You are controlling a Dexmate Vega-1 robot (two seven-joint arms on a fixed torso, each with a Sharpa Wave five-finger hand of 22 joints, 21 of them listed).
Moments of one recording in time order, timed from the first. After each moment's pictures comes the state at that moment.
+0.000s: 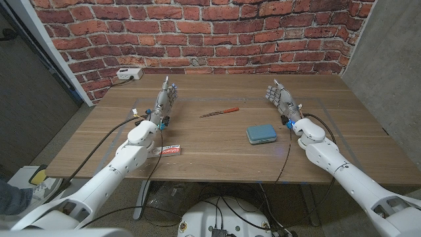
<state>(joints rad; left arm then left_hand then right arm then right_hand) 0.87 0.52 0.37 -1.35 -0.64 -0.29 0.00 0.24 -0.08 -0.01 0.11 0.32 -0.08 0.04 0.20 0.18 -0.02 0.00 0.21 0.19 -0.08 0.02 0.19 0.18 -0.10 -0.03 0.20 0.18 -0.85 -0.53 -0.39 -1.33 0.63 0.26 0.03 0.23 0.03 0.27 -0.13 0.17 0.15 0.13 0.20 0.19 0.15 0.14 0.26 0.18 0.07 0.10 0.20 0.18 0.16 -0.03 0.23 0.18</state>
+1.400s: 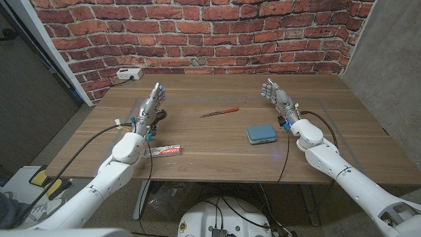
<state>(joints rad) 1.07 0.62 0.27 -1.48 -0.51 -0.45 0.13 0.37 -0.06 -0.01 0.06 0.33 0.04 0.06 0.22 0.18 0.14 0.02 0.24 0.19 0.10 0.02 0.21 0.18 0.08 -0.01 0.25 0.18 -0.89 -0.56 -0.41 -1.43 0.50 0.31 -0.04 0.23 0.02 0.26 -0.13 0.17 0.26 0.10 0.23 0.19 0.21 0.12 0.27 0.18 0.13 0.09 0.20 0.18 0.22 -0.04 0.24 0.18</state>
